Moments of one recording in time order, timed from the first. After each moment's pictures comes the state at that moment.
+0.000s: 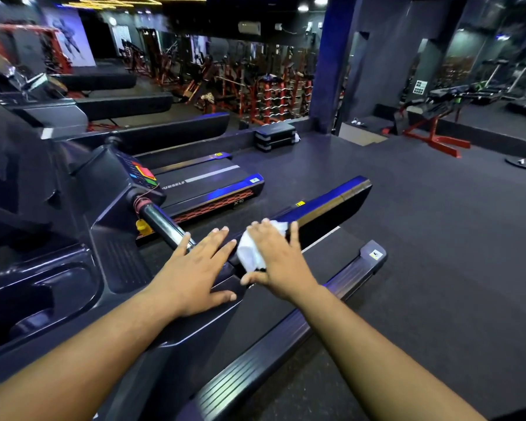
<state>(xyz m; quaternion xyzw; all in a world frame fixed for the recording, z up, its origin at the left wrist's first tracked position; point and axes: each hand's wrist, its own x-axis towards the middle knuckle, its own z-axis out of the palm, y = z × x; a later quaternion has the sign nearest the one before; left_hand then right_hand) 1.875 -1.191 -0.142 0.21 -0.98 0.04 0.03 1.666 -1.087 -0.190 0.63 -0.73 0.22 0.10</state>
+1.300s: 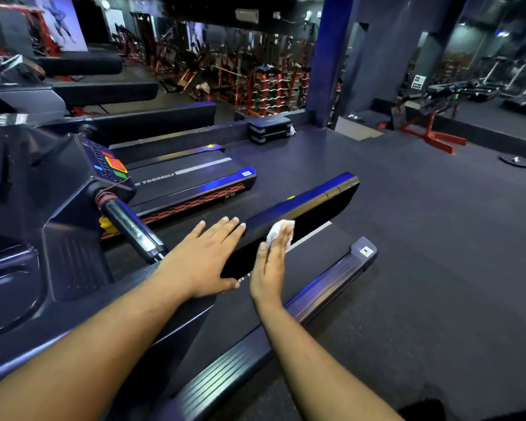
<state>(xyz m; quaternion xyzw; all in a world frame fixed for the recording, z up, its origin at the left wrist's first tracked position) 1.792 -1.187 -0.148 0.19 -0.98 0.05 0.00 1.658 -1.113 -0.263 0.34 -0.69 0.64 0.01</state>
